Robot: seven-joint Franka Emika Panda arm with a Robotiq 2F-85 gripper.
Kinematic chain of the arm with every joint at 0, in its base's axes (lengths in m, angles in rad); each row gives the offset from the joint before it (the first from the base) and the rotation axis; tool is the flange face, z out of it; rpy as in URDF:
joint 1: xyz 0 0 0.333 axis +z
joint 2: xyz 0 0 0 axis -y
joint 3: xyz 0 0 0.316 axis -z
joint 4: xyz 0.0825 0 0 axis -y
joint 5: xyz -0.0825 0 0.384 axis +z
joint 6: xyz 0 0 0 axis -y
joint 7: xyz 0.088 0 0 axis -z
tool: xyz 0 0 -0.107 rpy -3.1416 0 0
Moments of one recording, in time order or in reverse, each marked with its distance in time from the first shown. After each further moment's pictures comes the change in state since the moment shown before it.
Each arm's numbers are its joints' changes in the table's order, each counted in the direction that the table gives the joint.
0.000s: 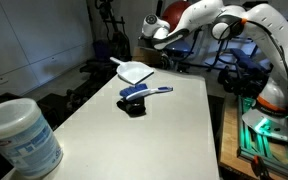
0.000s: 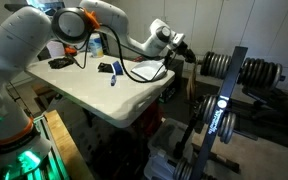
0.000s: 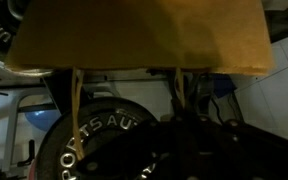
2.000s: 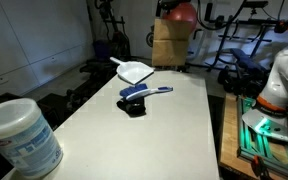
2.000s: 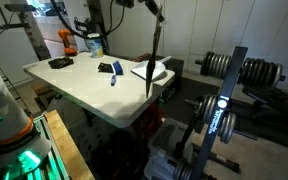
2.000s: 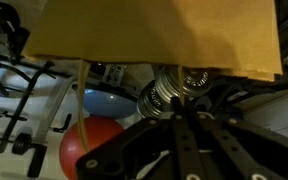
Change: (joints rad) arm 0.091 0.849 -0.212 -0.530 -0.009 -0.612 -0.383
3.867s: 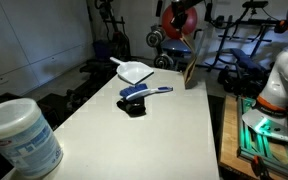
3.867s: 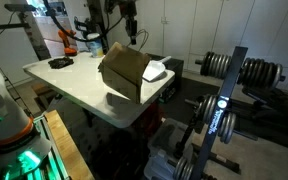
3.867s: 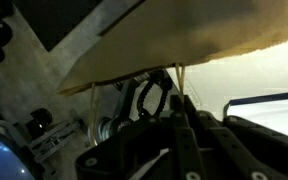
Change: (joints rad) arm -0.063 0.046 -0.088 -0.105 0.384 -0.309 -0.712
